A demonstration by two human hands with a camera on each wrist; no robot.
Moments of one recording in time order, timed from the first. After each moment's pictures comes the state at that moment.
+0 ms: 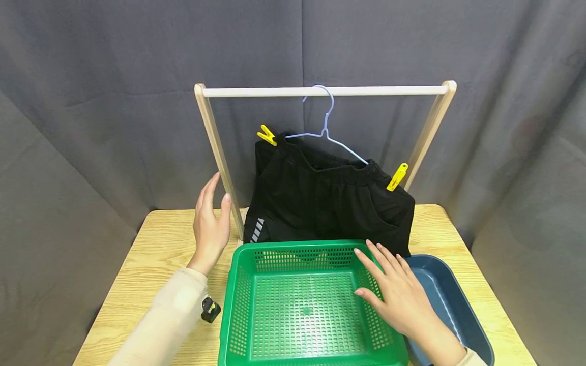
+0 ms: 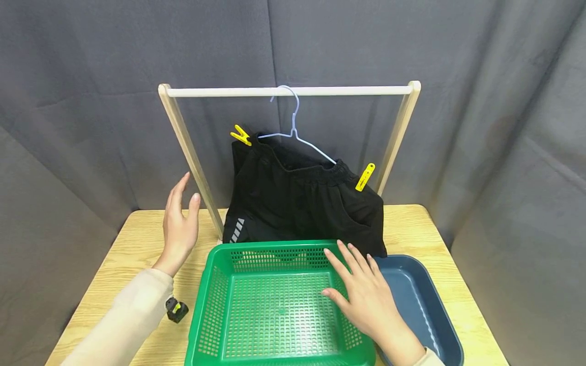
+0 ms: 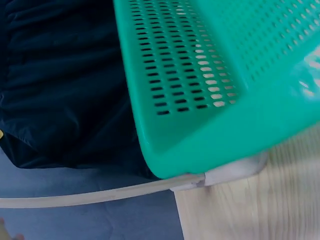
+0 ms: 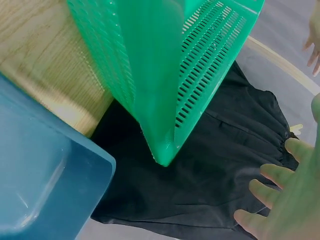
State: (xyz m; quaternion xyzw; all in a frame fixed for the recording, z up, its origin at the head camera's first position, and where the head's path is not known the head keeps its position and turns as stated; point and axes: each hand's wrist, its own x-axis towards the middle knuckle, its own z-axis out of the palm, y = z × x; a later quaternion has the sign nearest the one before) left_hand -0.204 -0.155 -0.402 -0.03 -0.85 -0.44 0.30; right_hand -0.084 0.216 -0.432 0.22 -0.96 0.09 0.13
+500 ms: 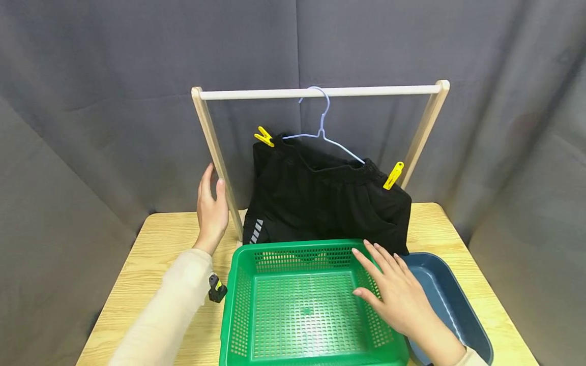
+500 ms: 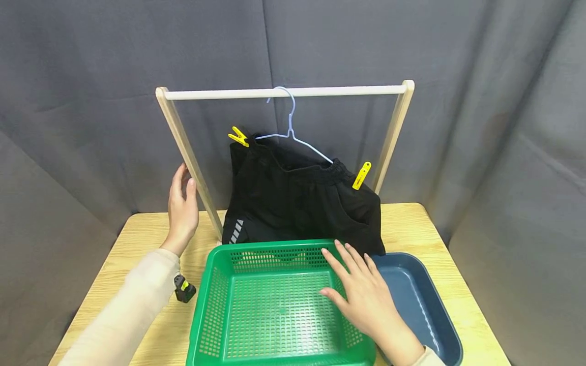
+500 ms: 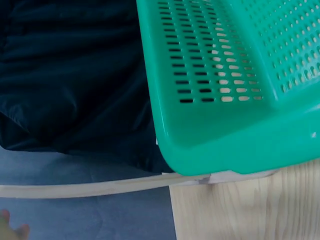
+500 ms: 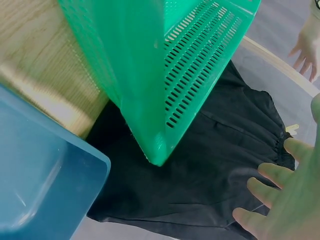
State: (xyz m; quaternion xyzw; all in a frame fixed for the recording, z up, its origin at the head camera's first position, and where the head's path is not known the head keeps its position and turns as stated) left_hand -0.241 -0.157 -0.399 0.01 -0.82 -0.50 0.26; right_hand -0.078 0.214 -0.427 0.21 -0.97 0.10 0.12
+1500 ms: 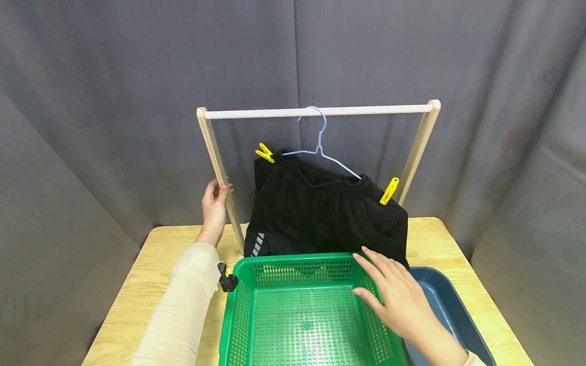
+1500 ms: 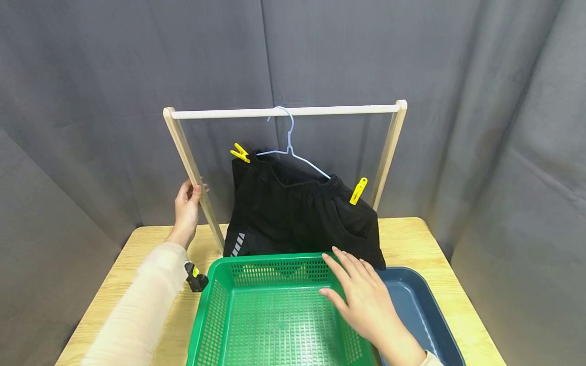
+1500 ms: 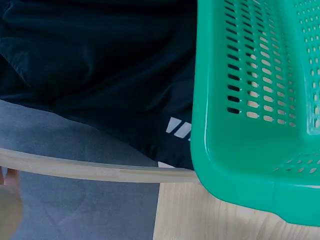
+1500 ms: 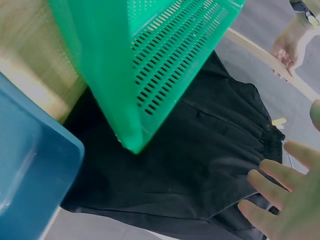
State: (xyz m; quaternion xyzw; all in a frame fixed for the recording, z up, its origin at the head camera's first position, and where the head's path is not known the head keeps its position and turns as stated) left_hand -0.279 -0.160 -0.395 -0.01 -0.70 -0.69 0.19; right_hand -0.085 0.213 -0.407 0.23 -0.95 0.12 0.19
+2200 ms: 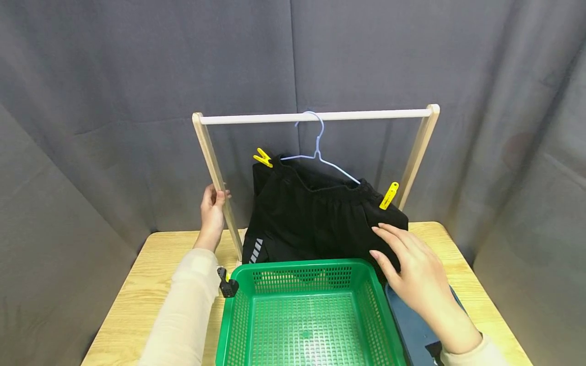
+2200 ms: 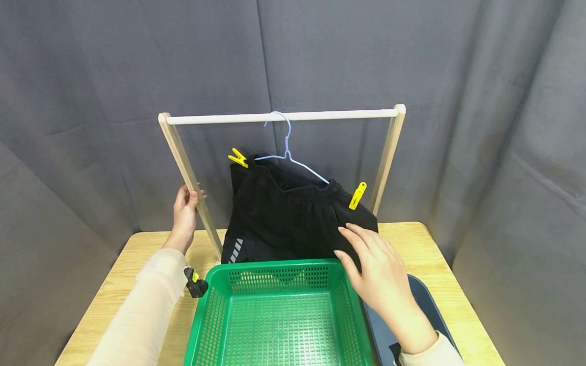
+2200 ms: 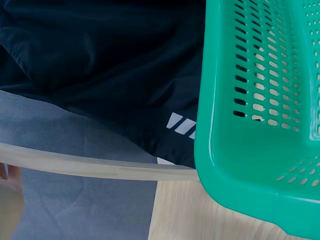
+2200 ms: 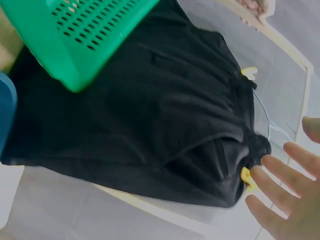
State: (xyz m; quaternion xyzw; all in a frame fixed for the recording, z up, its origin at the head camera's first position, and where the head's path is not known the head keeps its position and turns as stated) left_hand -0.288 -0.157 -0.402 -0.01 -0.66 -0.72 0.20; right_hand -0.117 0.226 -0.355 0.20 -0.92 0.17 0.30
